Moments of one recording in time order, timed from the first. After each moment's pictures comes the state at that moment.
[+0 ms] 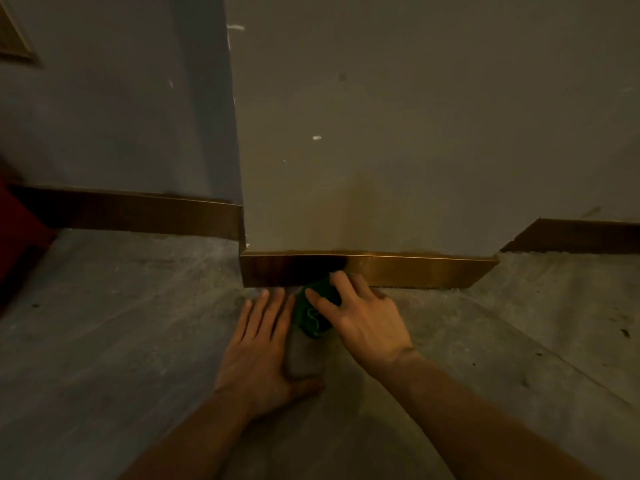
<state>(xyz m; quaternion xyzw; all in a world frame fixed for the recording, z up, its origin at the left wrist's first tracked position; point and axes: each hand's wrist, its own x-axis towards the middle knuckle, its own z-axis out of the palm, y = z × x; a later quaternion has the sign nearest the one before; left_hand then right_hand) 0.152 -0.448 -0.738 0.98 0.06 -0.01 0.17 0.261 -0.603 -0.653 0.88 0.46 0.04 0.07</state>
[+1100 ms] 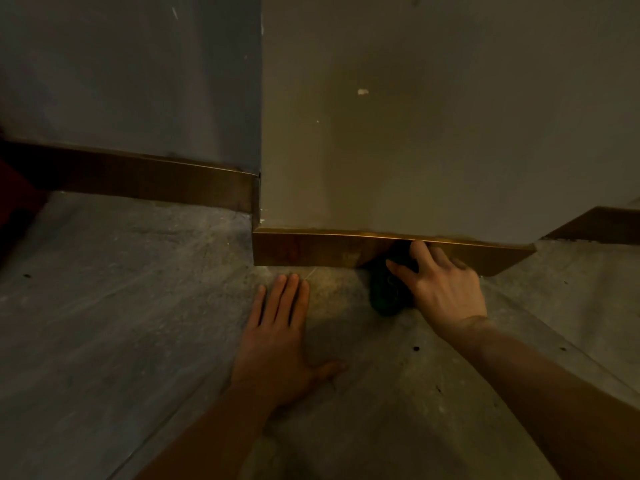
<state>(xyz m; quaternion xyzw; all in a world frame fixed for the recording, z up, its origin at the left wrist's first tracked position) 0.165 -0.462 -0.744 0.98 0.07 -0.01 0.16 0.323 -0.661 -0.641 0.91 0.38 0.04 0.19</state>
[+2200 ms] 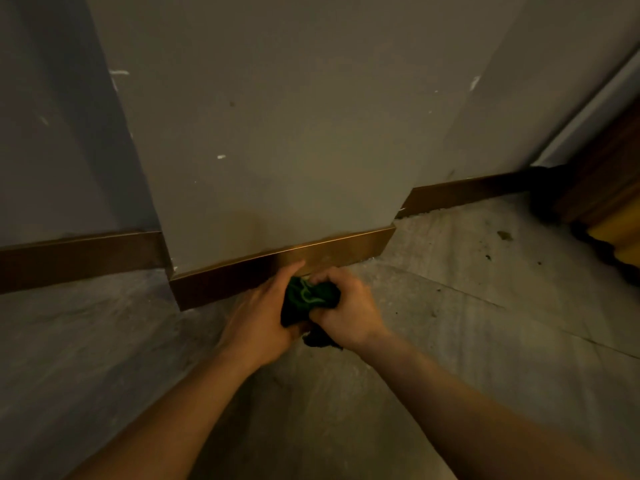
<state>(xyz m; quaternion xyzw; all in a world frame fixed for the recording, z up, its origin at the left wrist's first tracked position) 0.212 -0.488 -0.639 0.92 -0.08 0.02 0.39 0.229 -0.654 -0.591 0.91 0.07 -0.06 -0.41</state>
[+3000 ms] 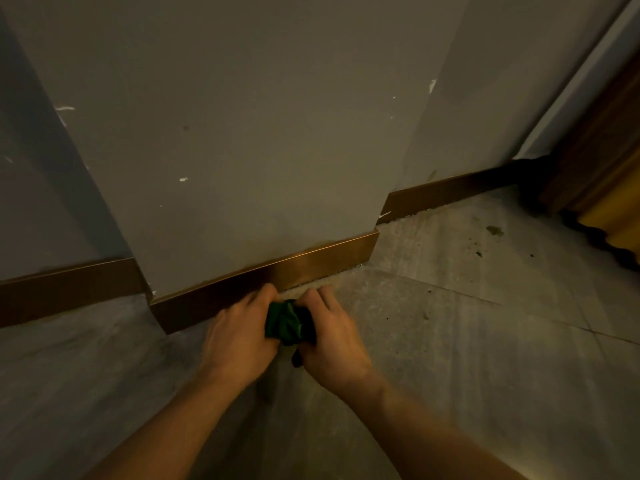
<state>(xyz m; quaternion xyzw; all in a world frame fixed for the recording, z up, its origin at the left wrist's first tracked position) 0.207 -0.496 -0.619 0.96 -0.07 0.06 0.25 0.207 -0.663 -0.615 0.93 0.19 0.04 -0.32</state>
